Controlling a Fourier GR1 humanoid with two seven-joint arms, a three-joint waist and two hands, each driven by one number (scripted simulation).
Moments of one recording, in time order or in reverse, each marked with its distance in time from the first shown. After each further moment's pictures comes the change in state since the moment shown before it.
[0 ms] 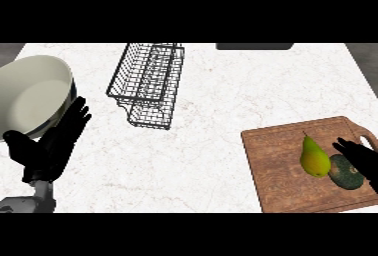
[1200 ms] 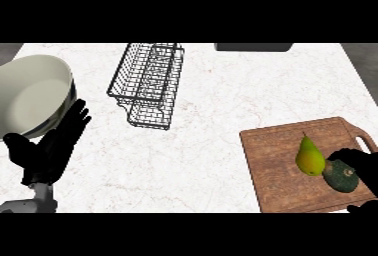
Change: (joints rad) left arm 0.017 -0.065 0.066 -0.014 -0.069 -0.066 0.021; right arm -0.133 0.083 -0.020 0.244 0.311 -0.049 -0.192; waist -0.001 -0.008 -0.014
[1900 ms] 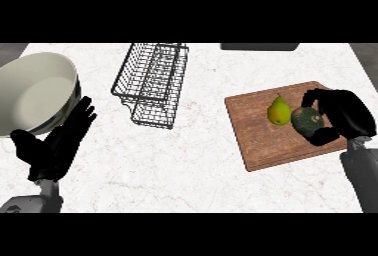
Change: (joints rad) left arm -0.025 -0.024 -0.006 0.005 -0.014 -0.014 0.007; right arm -0.473 0.217 -0.055 0.242 0.034 -0.024 0.183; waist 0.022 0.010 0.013
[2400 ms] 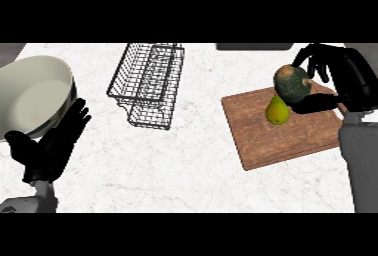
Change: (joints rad) left arm 0.009 0.010 0.030 0.024 -0.001 -0.009 -0.015; right arm -0.178 0.131 -0.109 -0.221 -0.289 0.074 0.039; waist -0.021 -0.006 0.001
